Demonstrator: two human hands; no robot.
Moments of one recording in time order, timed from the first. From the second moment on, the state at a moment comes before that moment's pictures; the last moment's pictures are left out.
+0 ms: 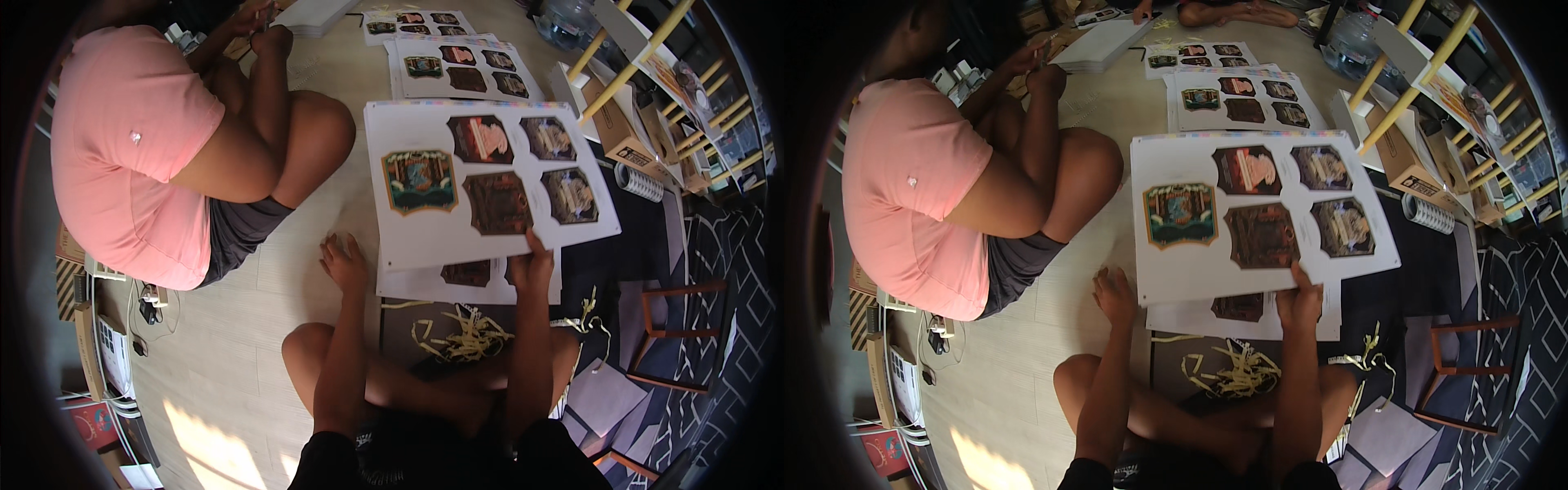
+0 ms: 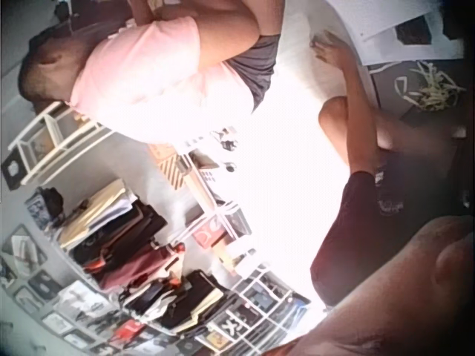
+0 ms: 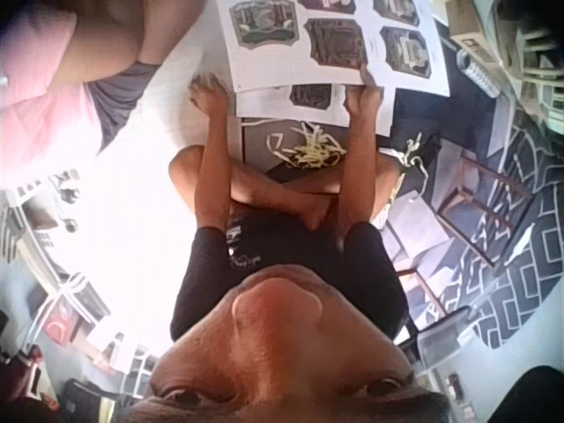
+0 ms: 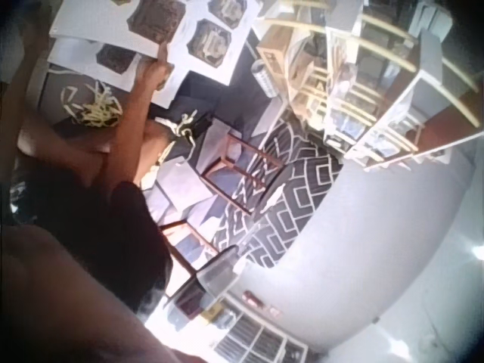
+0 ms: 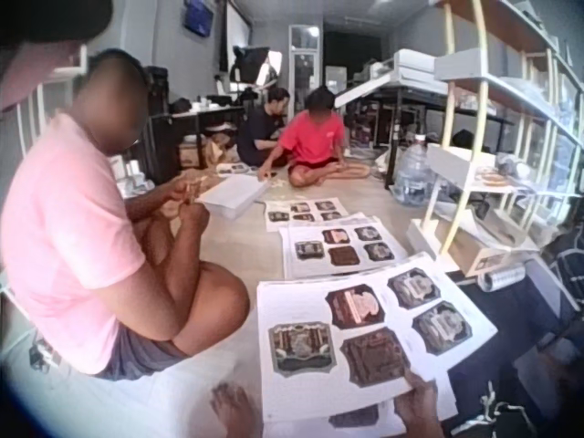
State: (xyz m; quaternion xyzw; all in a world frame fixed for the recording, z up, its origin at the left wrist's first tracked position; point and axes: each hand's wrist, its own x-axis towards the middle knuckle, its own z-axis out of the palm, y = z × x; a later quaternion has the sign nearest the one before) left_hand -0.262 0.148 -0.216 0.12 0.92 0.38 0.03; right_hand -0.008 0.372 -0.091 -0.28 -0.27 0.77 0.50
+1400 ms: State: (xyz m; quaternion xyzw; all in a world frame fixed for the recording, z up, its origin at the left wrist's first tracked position) left_hand -0.208 0.188 -0.195 0.24 0.93 0.26 0.13; right_hand 0.159 0.517 -0.199 -0.66 -0.74 0.17 0.02
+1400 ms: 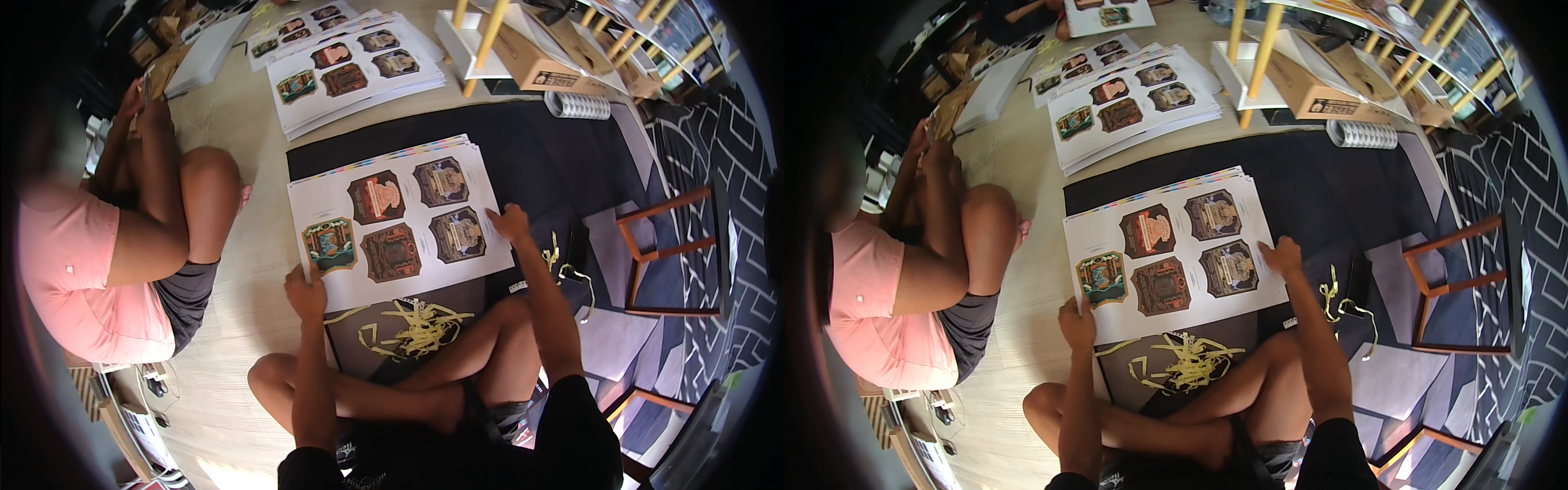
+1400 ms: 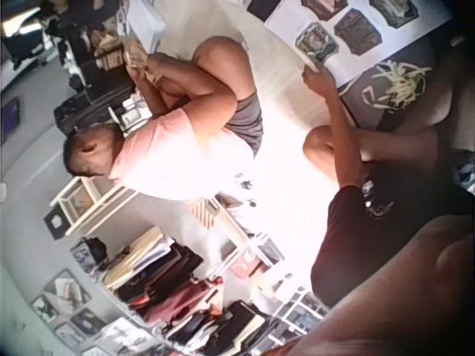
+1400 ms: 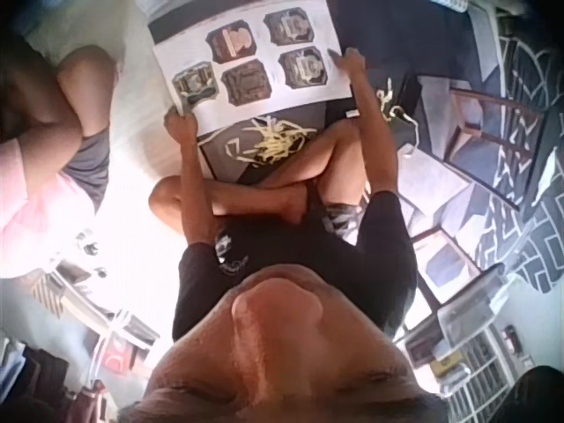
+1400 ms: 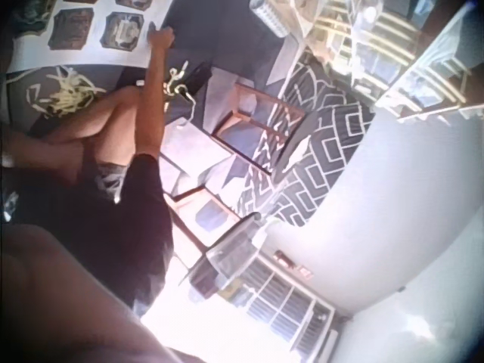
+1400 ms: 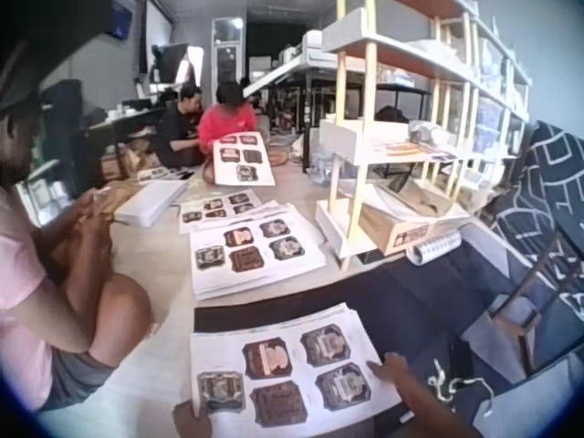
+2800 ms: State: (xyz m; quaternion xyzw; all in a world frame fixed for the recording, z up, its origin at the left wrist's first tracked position) left_hand -0.221 0.162 -0.048 0.41 0.54 0.68 0.28; right_hand 0.201 0.472 -0.046 -0.29 -0.63 0.63 0.35
